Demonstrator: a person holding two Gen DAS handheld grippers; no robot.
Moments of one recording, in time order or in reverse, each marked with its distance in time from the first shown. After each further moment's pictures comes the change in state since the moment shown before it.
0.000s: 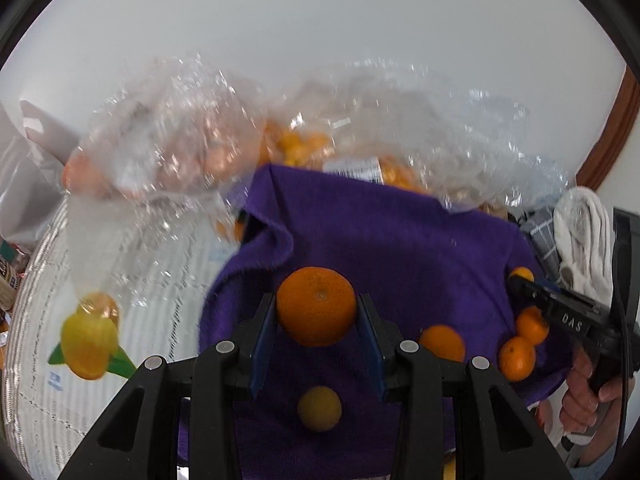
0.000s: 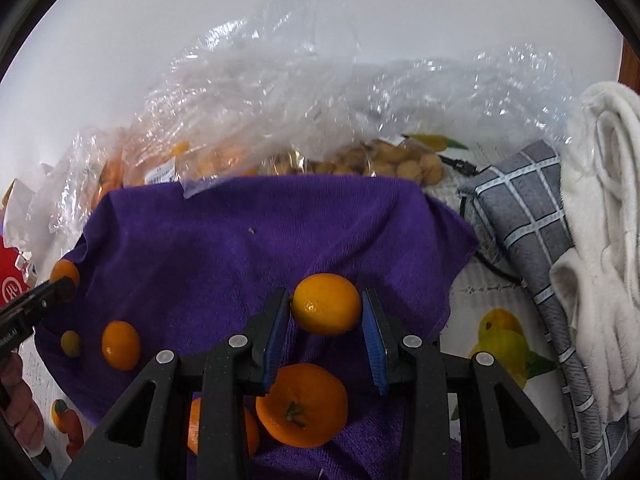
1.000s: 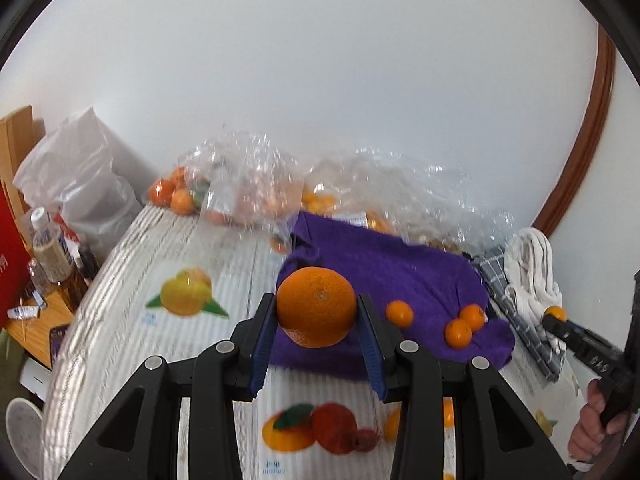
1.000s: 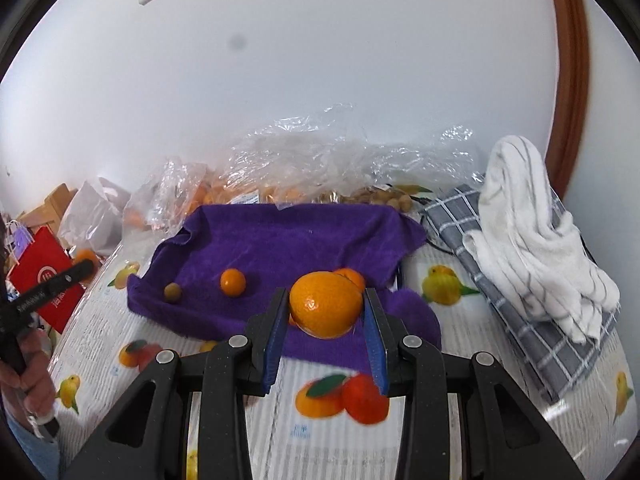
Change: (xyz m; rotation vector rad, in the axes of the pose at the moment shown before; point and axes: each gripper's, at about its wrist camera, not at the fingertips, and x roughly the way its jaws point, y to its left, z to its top) left arm -0.140 0.033 -0.047 -0.076 -0.244 -0.047; right arm -0.170 0.020 -0.079 -0.024 -0.222 0.010
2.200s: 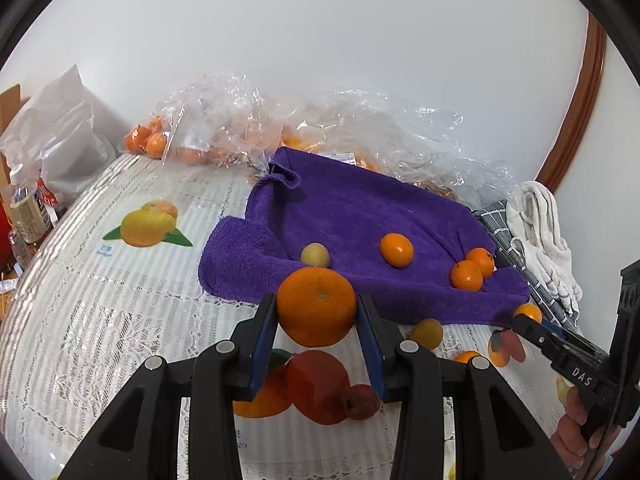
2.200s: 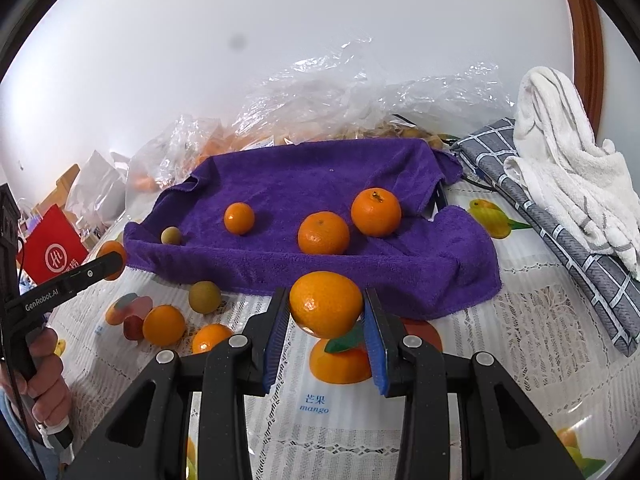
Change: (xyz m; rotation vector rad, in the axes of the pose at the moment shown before) left arm 0.034 -0.013 -0.068 0.040 0.058 -0.017; right arm 0.043 0.003 -0.071 0.023 0.027 0.098
